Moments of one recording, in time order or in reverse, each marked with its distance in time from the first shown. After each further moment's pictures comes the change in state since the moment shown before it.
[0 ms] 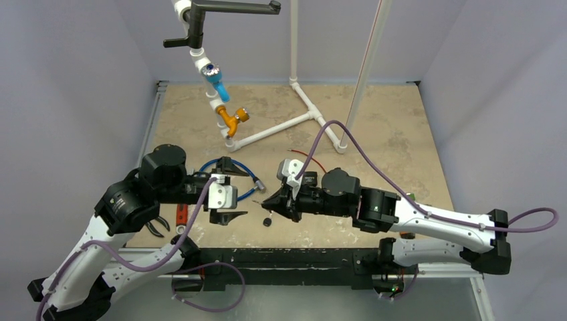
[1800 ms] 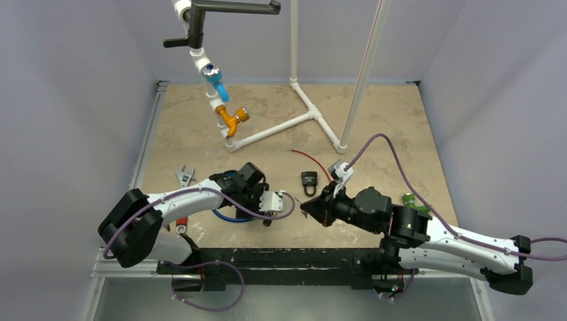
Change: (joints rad) left arm -0.034 0.584 -0.590 0.470 -0.478 0.203; right arm -0.051 -0.393 -0.344 -0.167 0.291 0.469
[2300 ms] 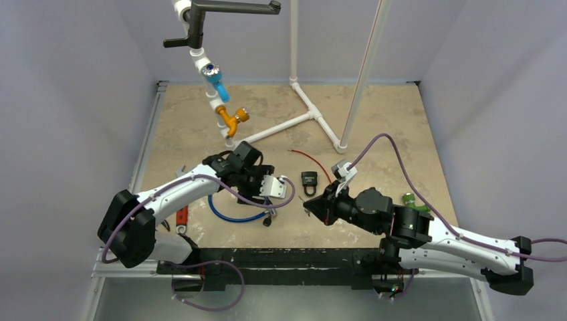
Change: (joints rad) left arm 0.105 0.006 0.221 -0.151 0.137 0.130; right arm 0.000 -0.024 0.000 -0.024 0.042 0.017
